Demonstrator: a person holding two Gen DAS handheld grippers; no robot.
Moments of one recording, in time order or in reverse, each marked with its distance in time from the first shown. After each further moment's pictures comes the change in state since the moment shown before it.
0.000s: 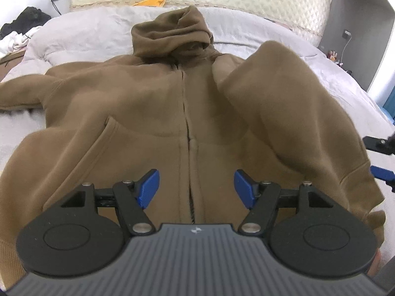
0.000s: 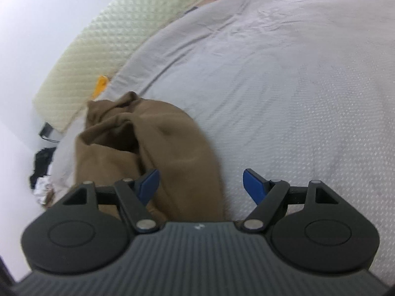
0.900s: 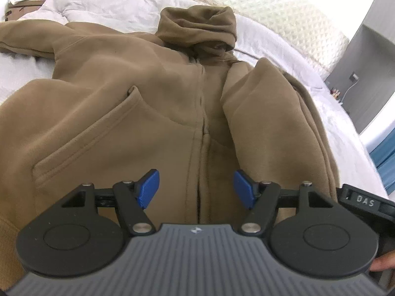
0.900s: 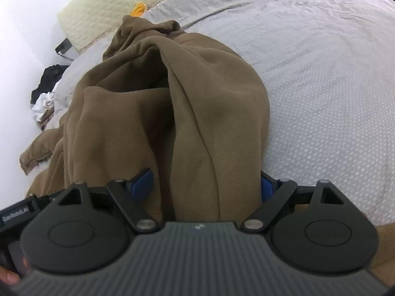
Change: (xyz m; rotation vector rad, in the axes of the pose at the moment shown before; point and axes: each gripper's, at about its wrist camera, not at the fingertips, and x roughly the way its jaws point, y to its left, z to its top) left arm 0.003 0.047 -0.016 -0.262 -0.017 -0.103; right arm 0.056 0.062 -0.034 -0.309 0.213 0.053
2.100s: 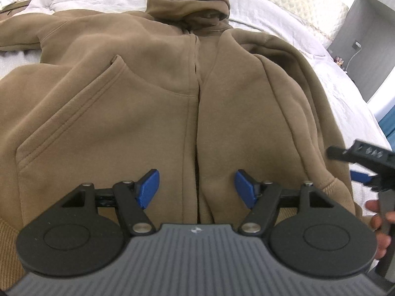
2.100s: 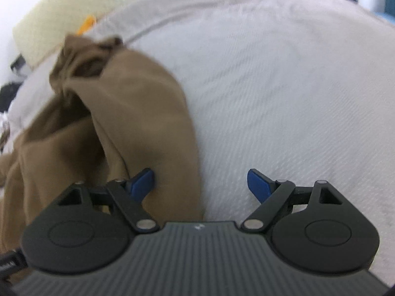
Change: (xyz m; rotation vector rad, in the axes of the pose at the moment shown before) left arm 0.026 -0.016 -0.010 0.084 0.124 0.054; right arm 0.011 -0.038 0.015 0.065 -0.021 -0.221
